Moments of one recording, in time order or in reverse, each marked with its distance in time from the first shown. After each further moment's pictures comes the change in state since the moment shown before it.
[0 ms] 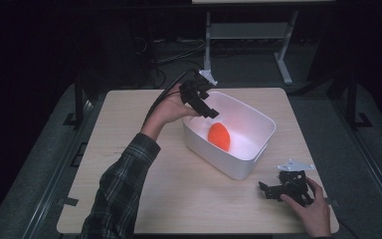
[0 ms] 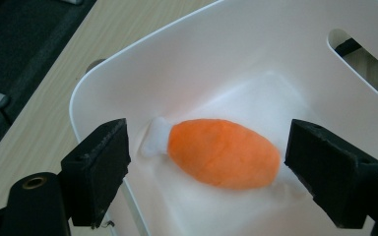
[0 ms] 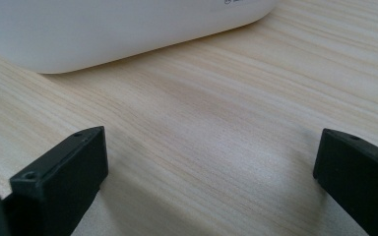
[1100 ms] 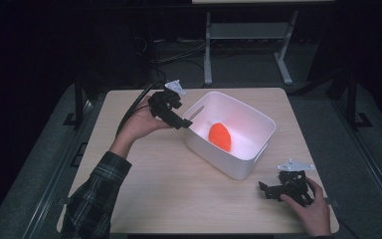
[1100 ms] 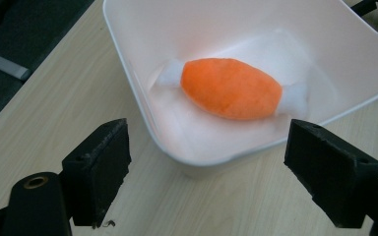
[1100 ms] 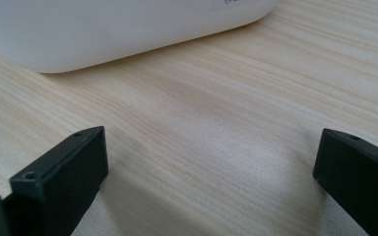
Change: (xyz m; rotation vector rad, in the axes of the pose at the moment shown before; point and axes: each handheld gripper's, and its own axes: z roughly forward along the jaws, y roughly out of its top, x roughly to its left) left arm -0.012 -0.074 -0.047 -0.019 0.070 -0.066; right arm 0.000 0.000 0.000 -0.001 -0.001 -0.003
